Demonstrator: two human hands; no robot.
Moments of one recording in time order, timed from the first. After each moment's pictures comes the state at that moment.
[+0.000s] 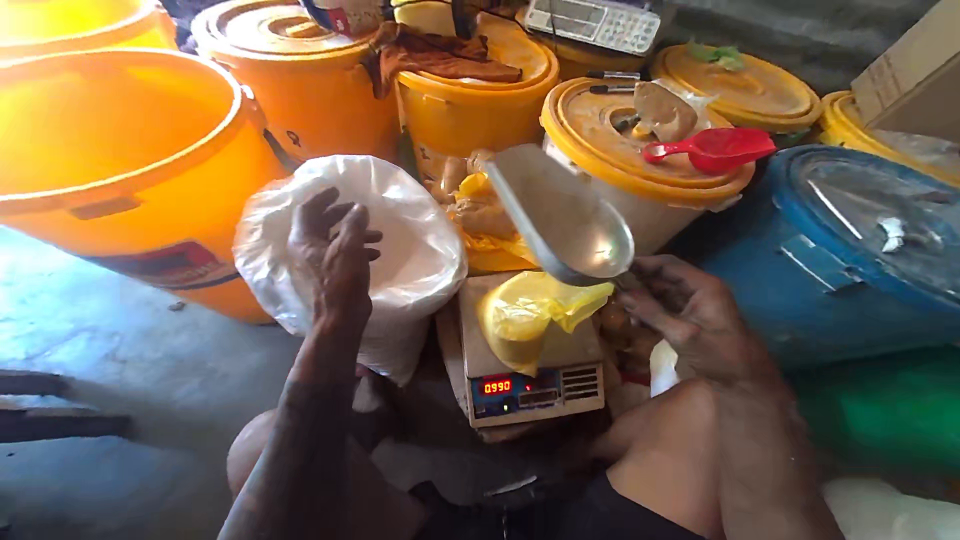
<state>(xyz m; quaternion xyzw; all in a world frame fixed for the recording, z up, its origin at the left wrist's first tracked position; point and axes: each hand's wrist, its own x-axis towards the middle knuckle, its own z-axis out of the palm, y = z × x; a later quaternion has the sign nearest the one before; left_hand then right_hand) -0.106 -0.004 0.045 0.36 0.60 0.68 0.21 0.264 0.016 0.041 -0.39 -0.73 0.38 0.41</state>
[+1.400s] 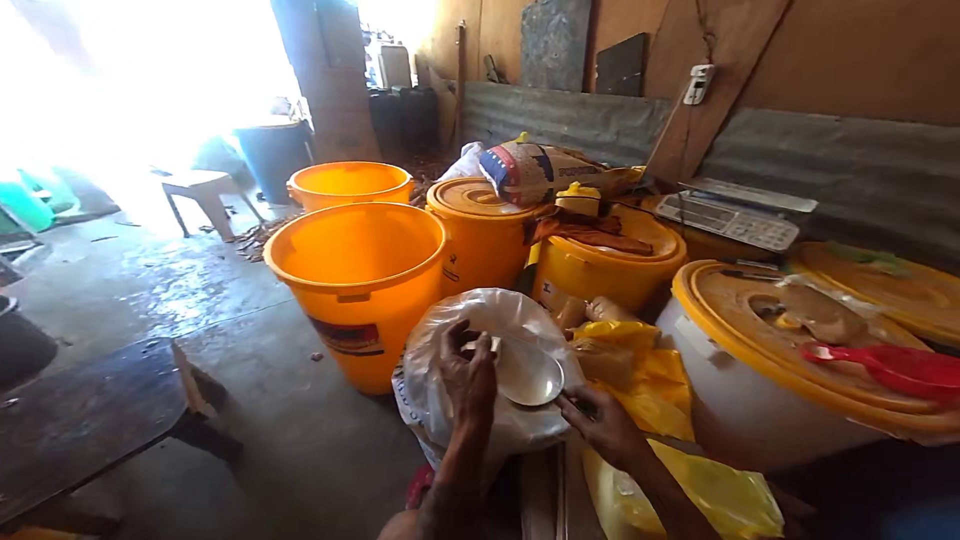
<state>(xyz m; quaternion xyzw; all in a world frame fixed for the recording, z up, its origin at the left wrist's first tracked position) -0.152 0.005 0.047 0.22 0.60 0.76 0.15 0.044 0.107 -0.025 -0.35 -0.82 0.40 0.22</state>
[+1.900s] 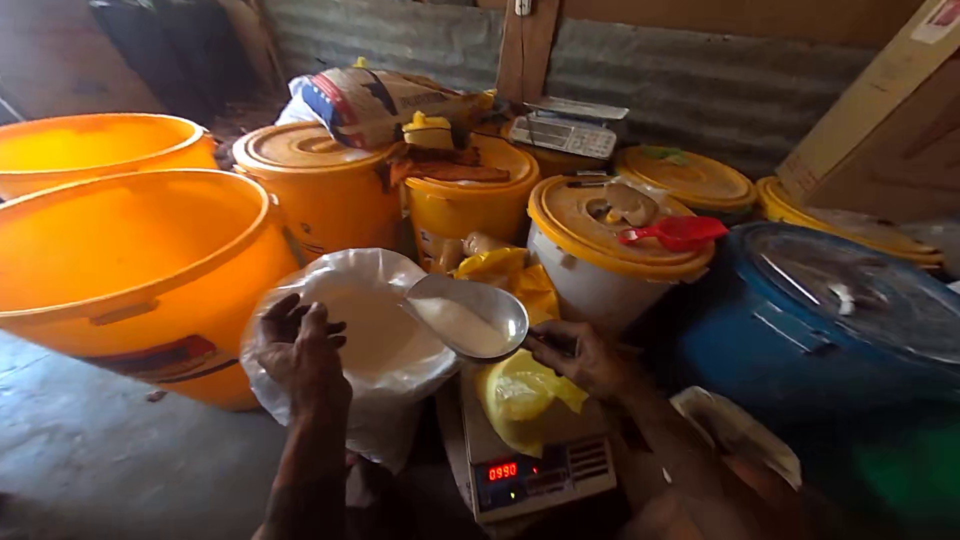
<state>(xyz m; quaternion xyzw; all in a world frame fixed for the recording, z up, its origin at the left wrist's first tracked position) -0.136 0.003 0.047 0.24 0.59 0.75 0.15 0.186 0.072 0.031 -0.35 -0.77 0.43 0.31</state>
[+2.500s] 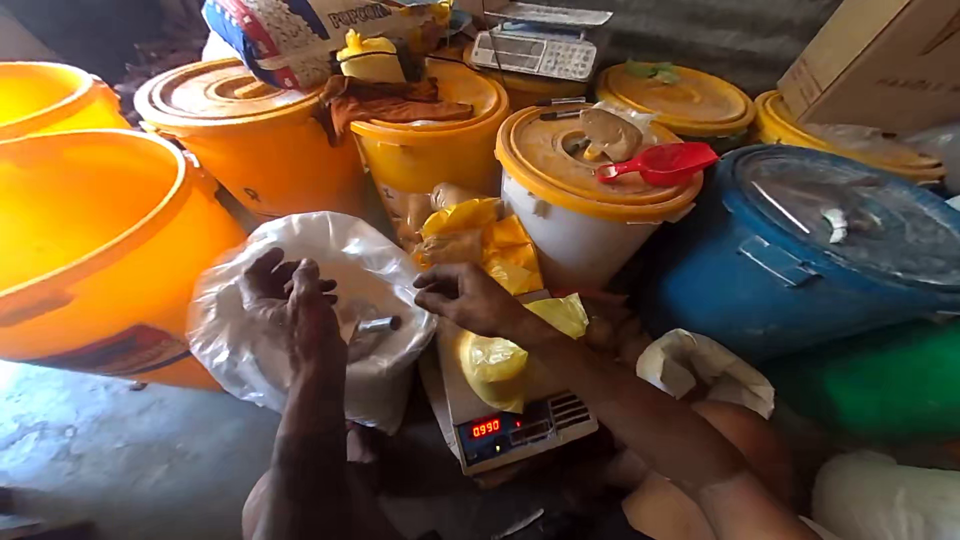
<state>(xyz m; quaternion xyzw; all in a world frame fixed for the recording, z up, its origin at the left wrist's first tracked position) -0.106 0.037 0.035 0.31 0.62 0.70 0.15 0.096 0.092 0.036 -0.29 -0.77 0.50 0.28</state>
